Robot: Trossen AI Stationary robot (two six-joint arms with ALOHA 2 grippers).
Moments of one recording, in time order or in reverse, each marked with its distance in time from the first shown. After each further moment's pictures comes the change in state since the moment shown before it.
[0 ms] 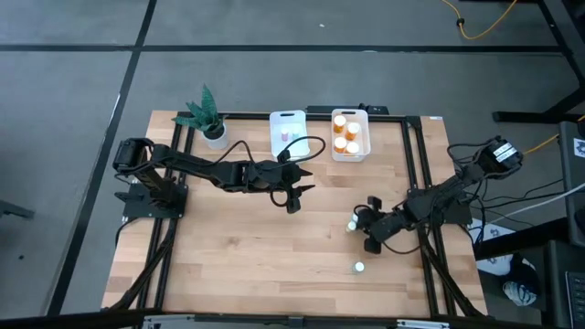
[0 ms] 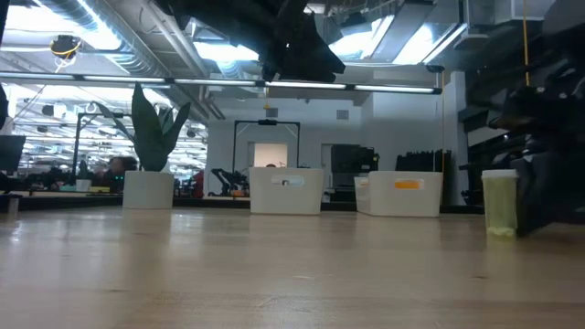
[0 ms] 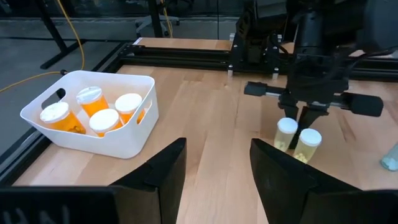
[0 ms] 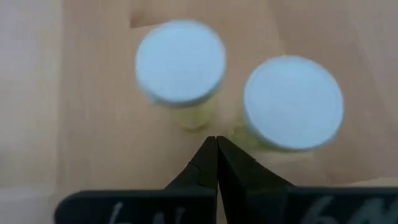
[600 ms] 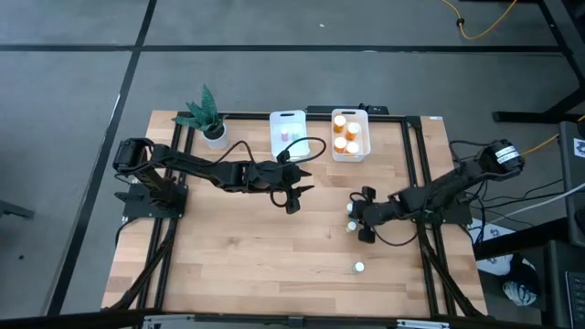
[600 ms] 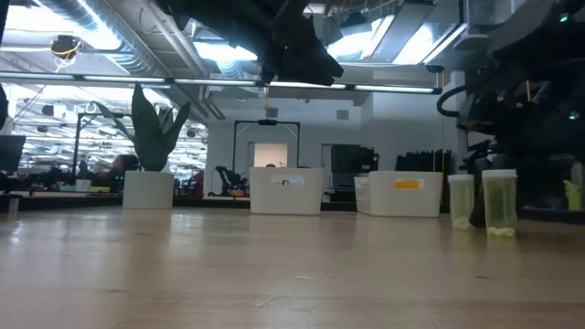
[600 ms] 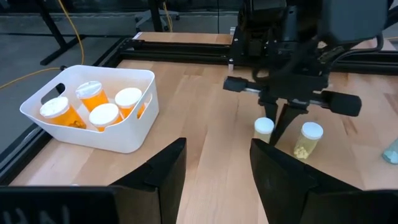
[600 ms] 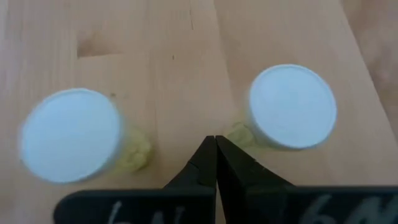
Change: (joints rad) left arm 0.000 0.000 0.000 -0.022 0.000 0.000; right arm -0.189 0.000 0.000 0.054 -0.056 -0.226
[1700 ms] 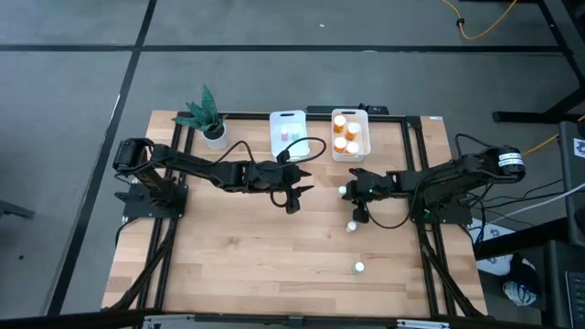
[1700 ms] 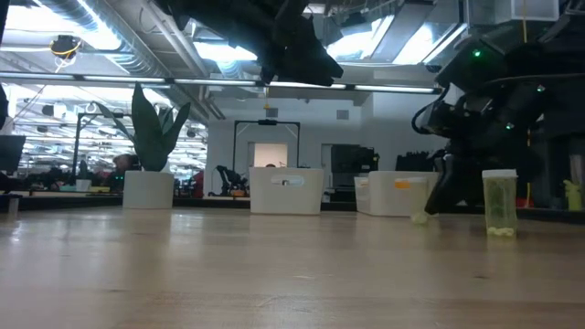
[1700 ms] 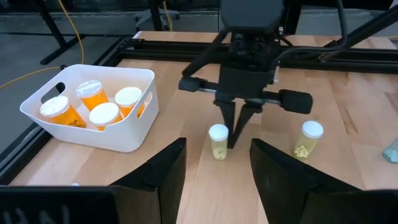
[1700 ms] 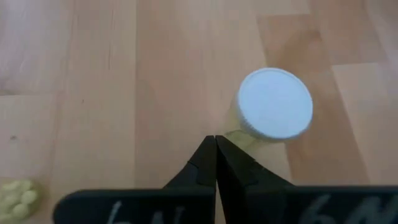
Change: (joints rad) left arm 0.000 0.000 0.000 -0.004 0.000 0.000; right arm -0.379 0.000 0.000 0.105 -0.237 -0.358
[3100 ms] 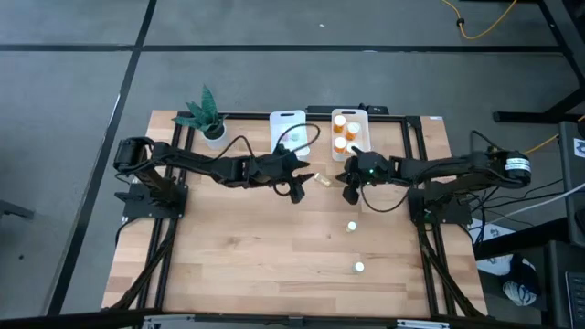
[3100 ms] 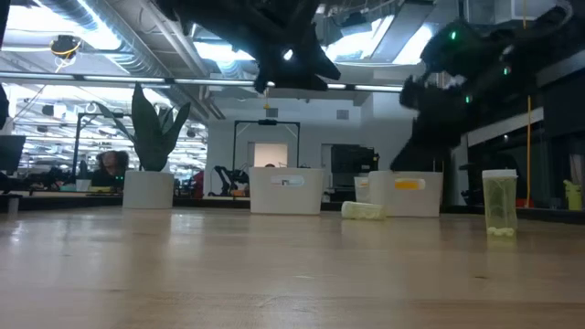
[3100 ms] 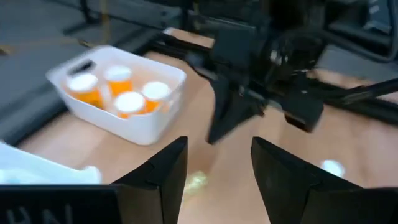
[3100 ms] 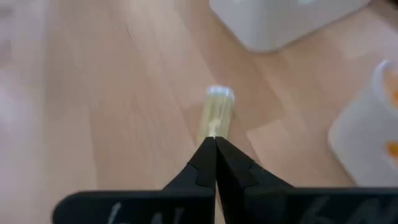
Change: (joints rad) left arm 0.047 0.000 0.000 0.031 -0.048 -0.199; right arm -0.160 -0.078 0.104 -0.017 -0.009 0.180
